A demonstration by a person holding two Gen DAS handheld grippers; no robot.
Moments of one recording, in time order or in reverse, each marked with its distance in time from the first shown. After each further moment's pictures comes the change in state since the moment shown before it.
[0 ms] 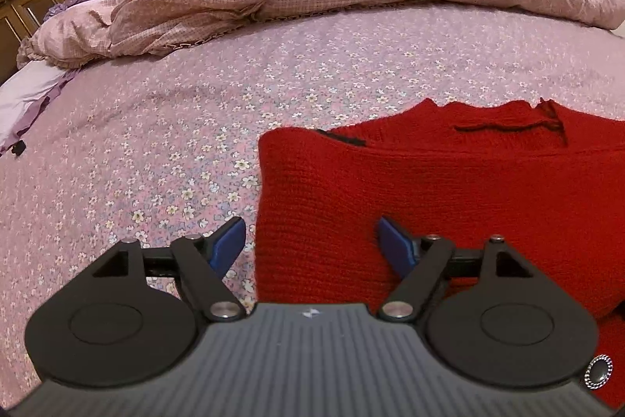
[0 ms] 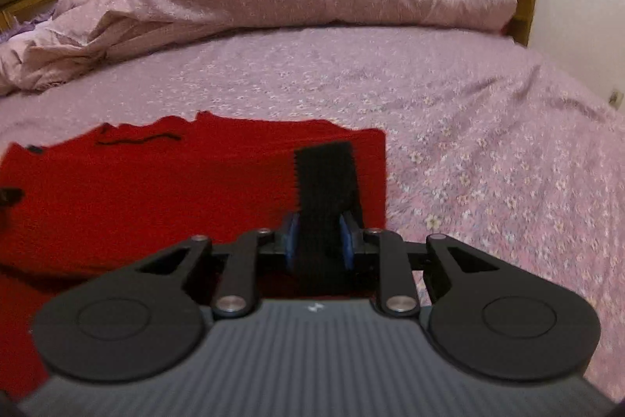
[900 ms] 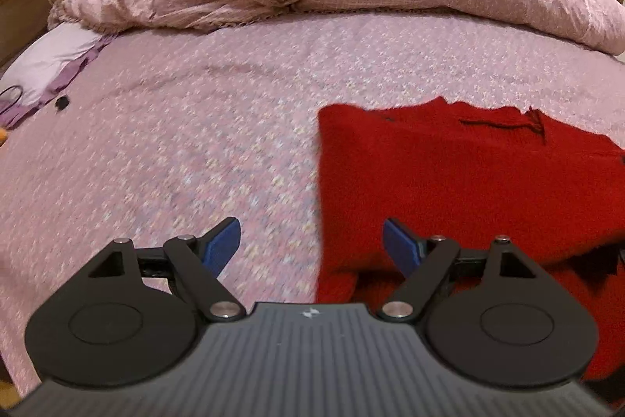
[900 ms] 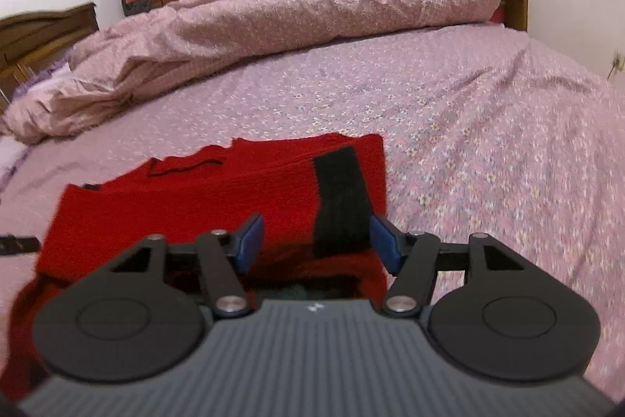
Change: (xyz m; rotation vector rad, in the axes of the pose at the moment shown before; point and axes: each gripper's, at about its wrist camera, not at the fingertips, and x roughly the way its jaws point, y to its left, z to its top) left arm -0.087 0.040 -0.021 -0.103 0.055 0.011; right arm -0.076 -0.010 -0.001 0.150 -0.011 0.093
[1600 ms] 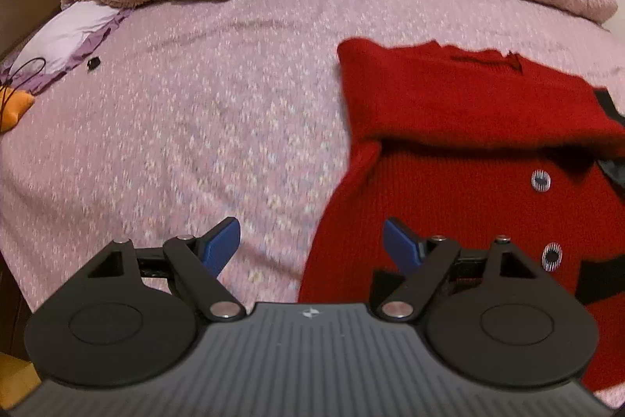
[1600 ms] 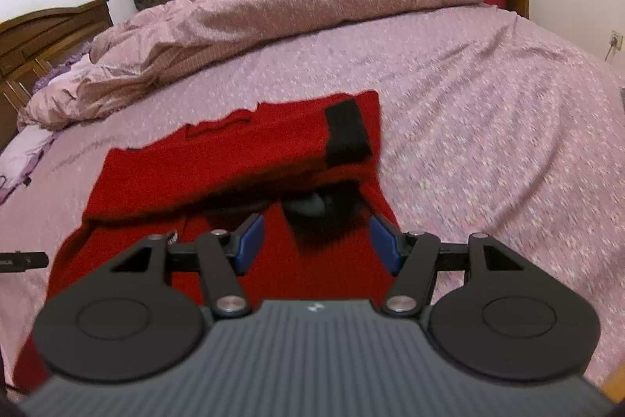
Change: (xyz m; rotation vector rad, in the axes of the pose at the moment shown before) left arm -0.072 0.028 -0.073 0.028 0.073 -0.003; right arm -0.074 0.002 -0.041 0.012 0.051 0.021
